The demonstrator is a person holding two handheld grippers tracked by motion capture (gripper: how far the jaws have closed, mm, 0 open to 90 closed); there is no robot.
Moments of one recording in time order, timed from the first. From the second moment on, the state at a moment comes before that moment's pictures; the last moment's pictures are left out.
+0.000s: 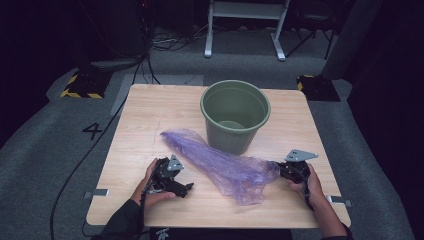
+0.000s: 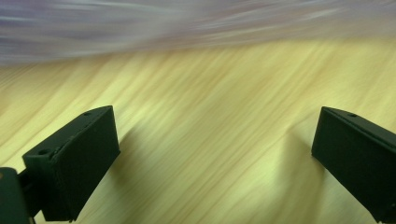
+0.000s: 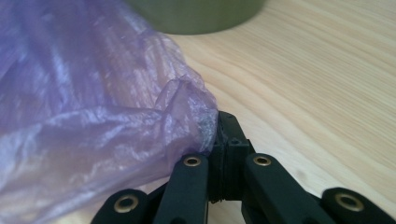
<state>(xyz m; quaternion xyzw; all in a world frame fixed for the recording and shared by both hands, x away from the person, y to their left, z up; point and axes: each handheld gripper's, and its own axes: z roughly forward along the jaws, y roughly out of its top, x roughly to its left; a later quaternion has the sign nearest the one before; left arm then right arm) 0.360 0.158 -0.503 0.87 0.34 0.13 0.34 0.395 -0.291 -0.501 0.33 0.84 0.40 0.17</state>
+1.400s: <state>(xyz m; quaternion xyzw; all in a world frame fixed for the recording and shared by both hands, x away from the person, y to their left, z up) 0.365 0.200 -0.505 0.86 0.36 0.14 0.34 0.355 -0.324 -0.415 0.39 0.76 0.43 0.29</state>
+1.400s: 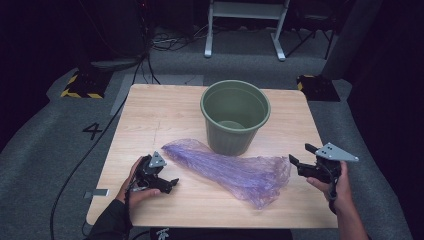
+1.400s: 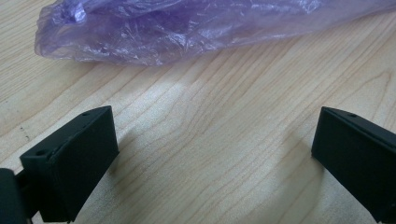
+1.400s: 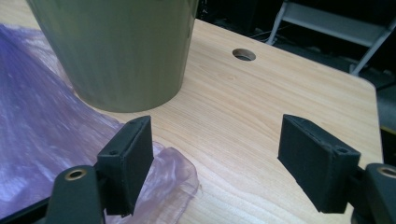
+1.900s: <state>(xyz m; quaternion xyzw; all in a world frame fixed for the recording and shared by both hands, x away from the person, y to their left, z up) 0.365 0.199 -0.505 0.86 0.36 0.14 0.34 0.316 -0.273 -0.409 0.31 0.79 0.49 0.19</state>
